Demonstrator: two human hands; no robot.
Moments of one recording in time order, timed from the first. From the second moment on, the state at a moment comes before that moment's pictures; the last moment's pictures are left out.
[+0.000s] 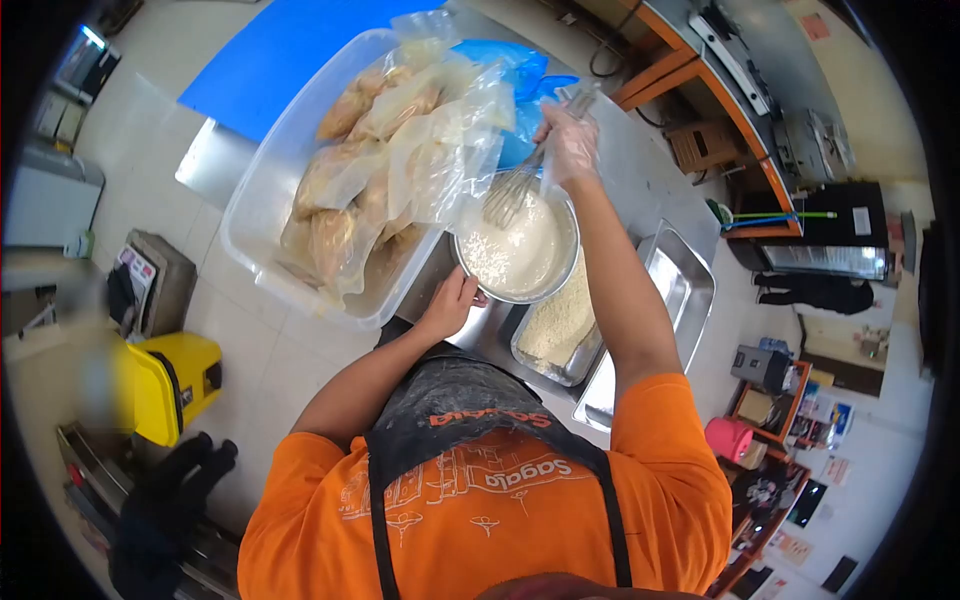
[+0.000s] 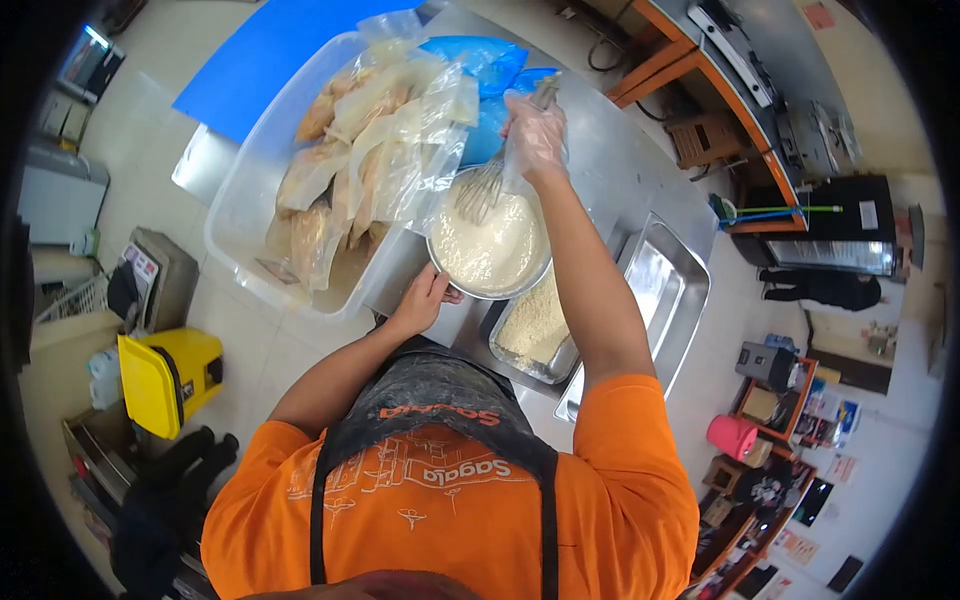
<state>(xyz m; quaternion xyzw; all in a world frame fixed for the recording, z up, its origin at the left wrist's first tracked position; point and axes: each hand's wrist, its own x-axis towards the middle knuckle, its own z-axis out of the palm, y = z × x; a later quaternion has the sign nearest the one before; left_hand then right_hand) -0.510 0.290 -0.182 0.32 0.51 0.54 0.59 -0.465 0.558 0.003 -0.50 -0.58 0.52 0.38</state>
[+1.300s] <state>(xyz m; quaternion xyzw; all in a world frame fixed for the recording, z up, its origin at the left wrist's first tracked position) -0.511 0.290 -0.171 0.34 0.62 0.48 0.52 -0.433 0.527 0.012 -0.24 -0.60 0.68 0.36</state>
